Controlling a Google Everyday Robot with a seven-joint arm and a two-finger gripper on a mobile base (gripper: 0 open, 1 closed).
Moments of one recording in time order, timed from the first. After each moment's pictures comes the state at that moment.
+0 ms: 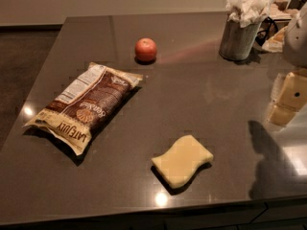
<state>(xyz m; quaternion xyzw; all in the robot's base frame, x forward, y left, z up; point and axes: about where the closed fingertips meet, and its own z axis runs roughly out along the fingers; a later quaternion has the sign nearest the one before) 0.438 -0.217 0.976 -0.60 0.78 -0.03 0.16</state>
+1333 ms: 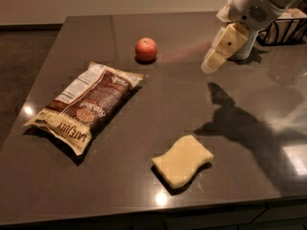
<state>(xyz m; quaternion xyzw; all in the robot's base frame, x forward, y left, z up) 0.574 -0.144 0.989 -0.57 0.77 0.07 0.28</state>
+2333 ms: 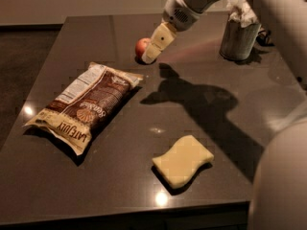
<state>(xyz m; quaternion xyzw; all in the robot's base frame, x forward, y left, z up) 0.667 -0.019 0.948 -0.57 0.76 0.14 0.28</state>
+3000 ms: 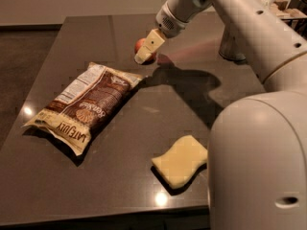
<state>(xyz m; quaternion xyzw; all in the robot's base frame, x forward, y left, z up) 0.725 0.000 0.897 -0.51 0.80 0.16 0.26</state>
